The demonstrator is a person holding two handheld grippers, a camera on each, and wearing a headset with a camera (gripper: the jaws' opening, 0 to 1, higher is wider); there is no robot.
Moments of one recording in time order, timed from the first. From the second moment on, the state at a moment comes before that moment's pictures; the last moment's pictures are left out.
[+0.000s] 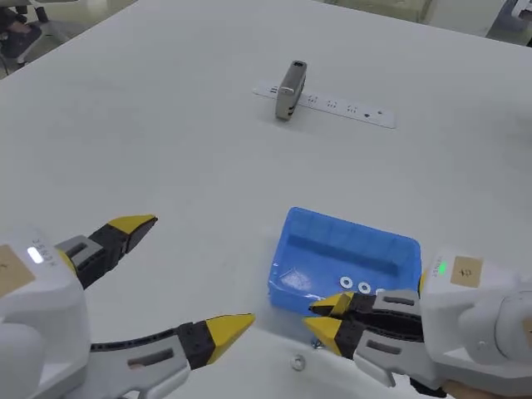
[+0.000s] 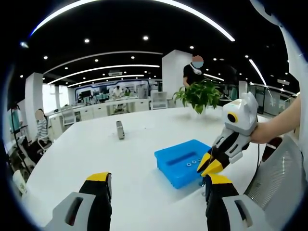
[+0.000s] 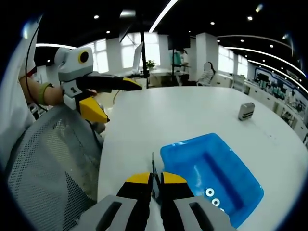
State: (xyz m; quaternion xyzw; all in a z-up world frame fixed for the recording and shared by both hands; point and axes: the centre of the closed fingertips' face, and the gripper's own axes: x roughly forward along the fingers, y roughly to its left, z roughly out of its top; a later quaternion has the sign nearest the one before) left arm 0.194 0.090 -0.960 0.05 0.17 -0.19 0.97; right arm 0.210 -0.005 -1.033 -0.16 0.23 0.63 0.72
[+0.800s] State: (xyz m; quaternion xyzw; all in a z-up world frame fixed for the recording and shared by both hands) left arm 0.195 0.091 -0.962 0.05 0.17 -0.20 0.97; right arm 0.219 -0.005 -0.983 0.06 0.26 0.59 0.76
